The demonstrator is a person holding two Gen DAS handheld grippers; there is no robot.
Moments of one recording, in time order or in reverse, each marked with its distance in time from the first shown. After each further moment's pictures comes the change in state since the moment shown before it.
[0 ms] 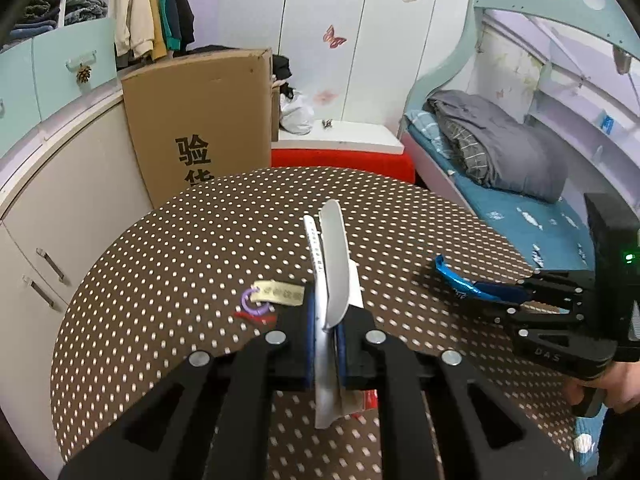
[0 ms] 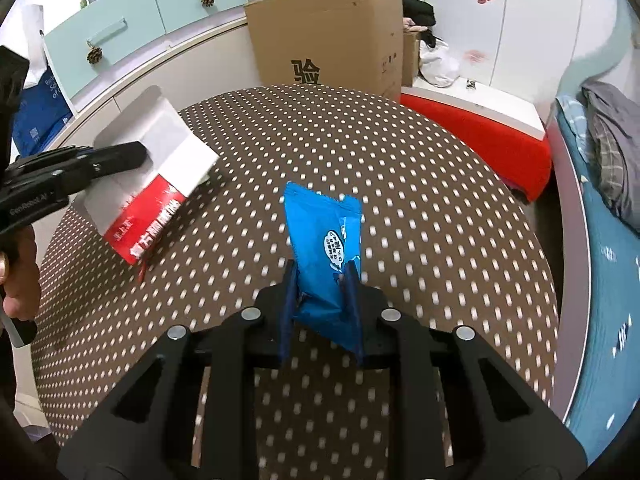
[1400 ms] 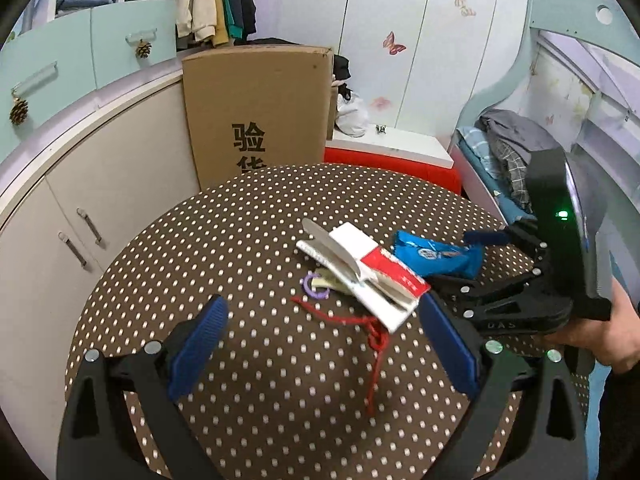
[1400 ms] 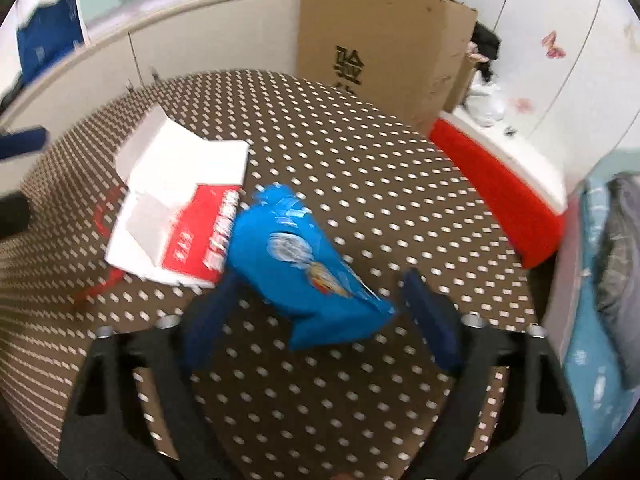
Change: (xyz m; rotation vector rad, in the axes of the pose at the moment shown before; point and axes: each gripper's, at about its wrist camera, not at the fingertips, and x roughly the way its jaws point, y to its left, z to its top) left arm 0.002 0.026 -0.002 -0.136 0.003 0.158; right arm 0.078 0.017 0.069 -0.297 0.069 0.011
